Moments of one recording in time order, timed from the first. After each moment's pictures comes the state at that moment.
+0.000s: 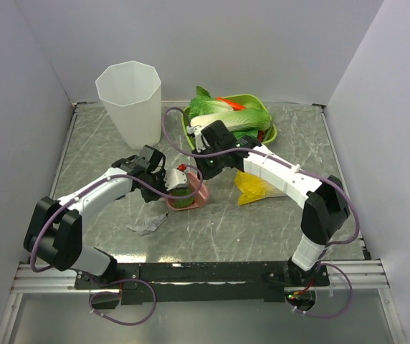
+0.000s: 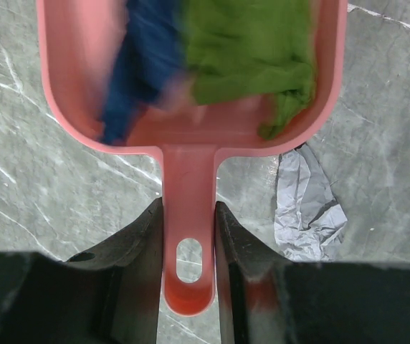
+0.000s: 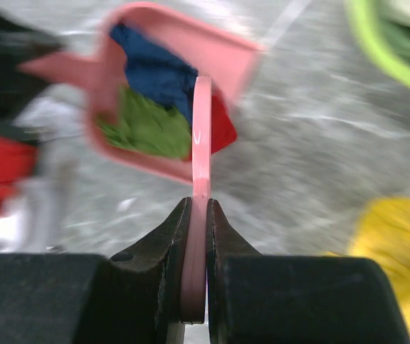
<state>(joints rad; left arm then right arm) -0.49 1.44 0.97 -0.69 0.16 0.76 0.73 1.70 1.48 -0.69 -0.14 0.11</state>
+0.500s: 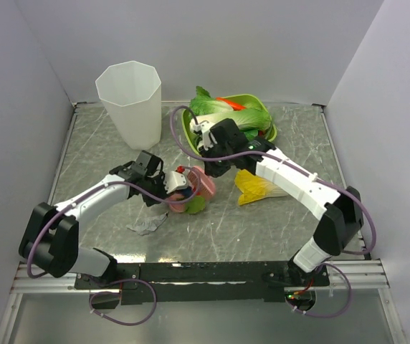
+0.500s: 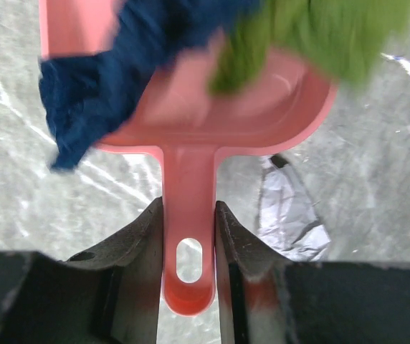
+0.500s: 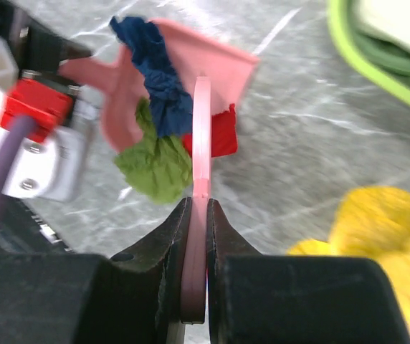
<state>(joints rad) -0.49 1.40 0.89 -0.60 0.21 0.71 0.72 1.60 1.45 -0.71 -0.14 0.07</state>
